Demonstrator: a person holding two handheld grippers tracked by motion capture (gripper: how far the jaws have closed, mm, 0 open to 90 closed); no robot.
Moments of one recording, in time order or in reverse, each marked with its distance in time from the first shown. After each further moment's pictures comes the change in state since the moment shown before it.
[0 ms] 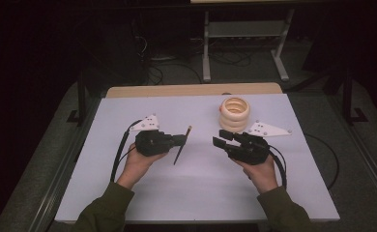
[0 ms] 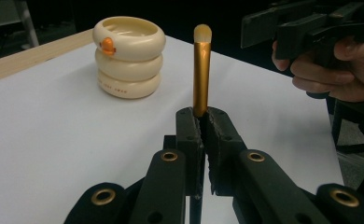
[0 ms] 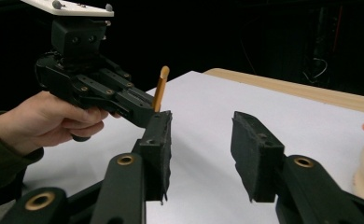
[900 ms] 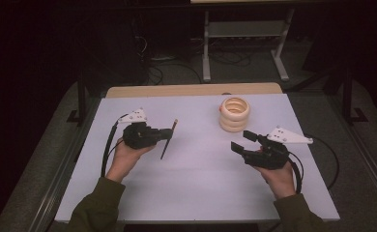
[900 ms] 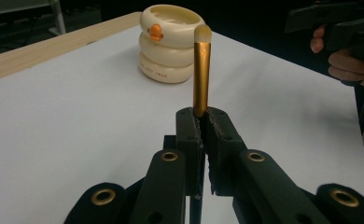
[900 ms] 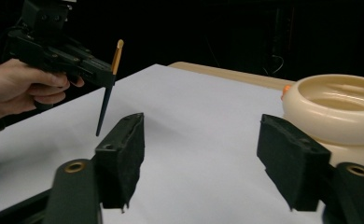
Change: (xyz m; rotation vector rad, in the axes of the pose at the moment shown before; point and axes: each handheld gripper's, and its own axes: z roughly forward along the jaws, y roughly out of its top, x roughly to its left) left arm 0.030 -0.001 -0.026 0.032 0.073 -0.054; right arm -0.019 -0.015 -0.039 -0.003 -0.138 -0.003
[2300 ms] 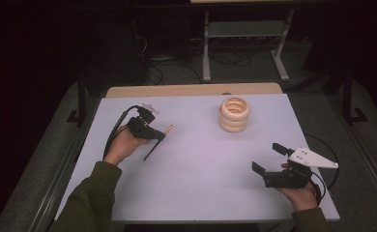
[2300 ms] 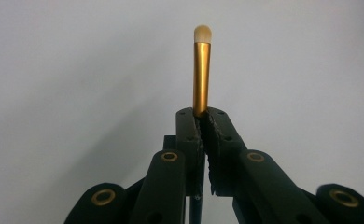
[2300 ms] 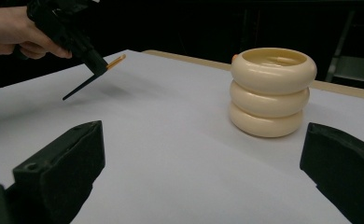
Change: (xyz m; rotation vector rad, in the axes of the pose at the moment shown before) left arm 0.043 0.013 0.022 0.488 0.145 -0.092; right arm -0.010 -0.040 -0.056 -0.004 -0.126 -0.062
